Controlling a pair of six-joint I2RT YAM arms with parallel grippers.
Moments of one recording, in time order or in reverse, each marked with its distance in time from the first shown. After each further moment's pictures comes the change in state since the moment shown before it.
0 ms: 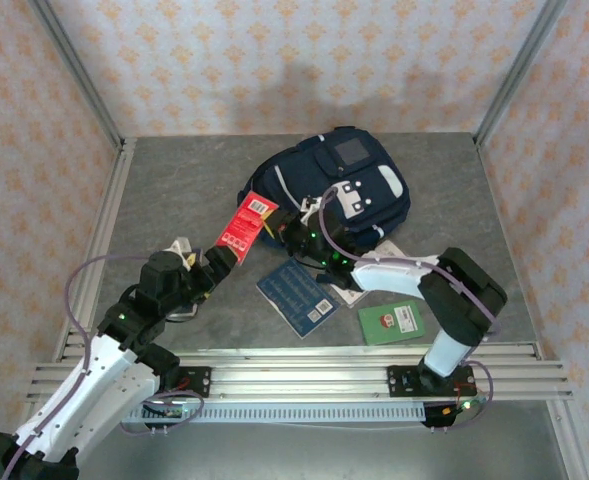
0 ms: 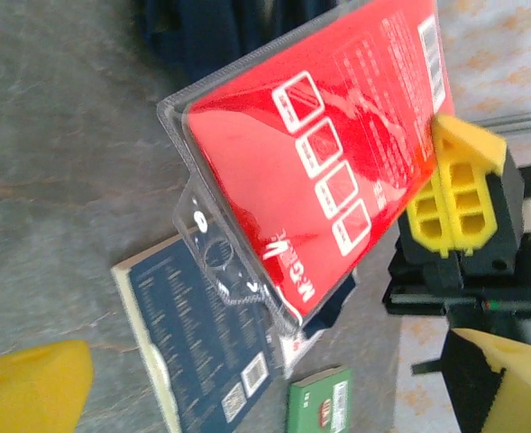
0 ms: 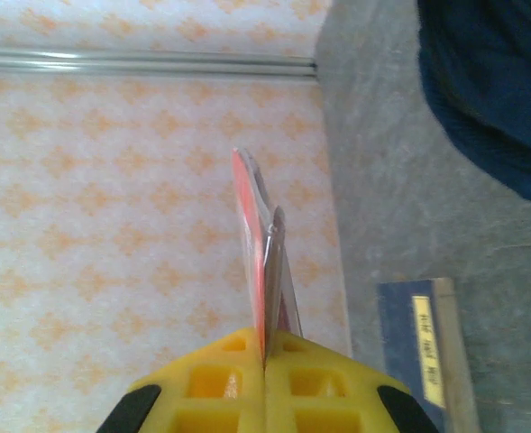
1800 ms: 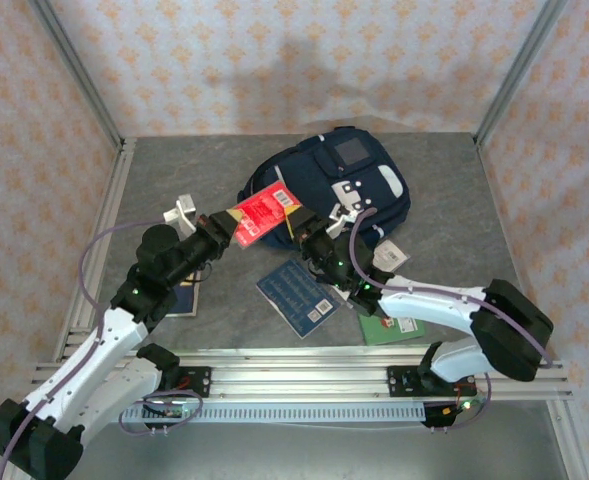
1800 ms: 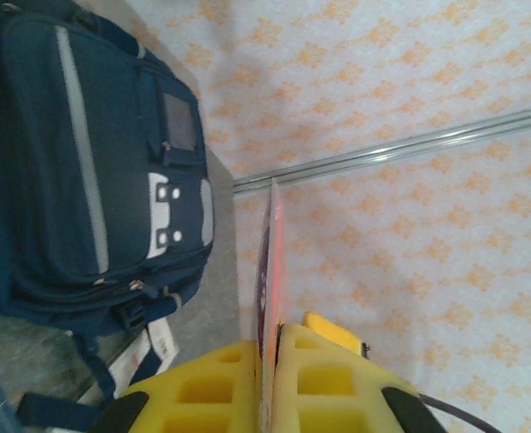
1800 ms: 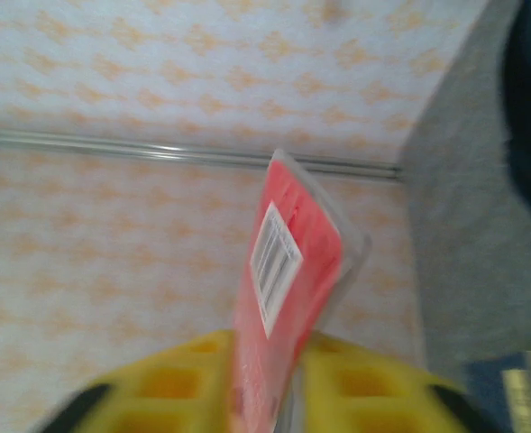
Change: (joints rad) left arm 0.018 0.190 0.091 0.482 0.058 -0.074; right arm 0.105 -0.292 -0.176 0.035 0.362 -0.077
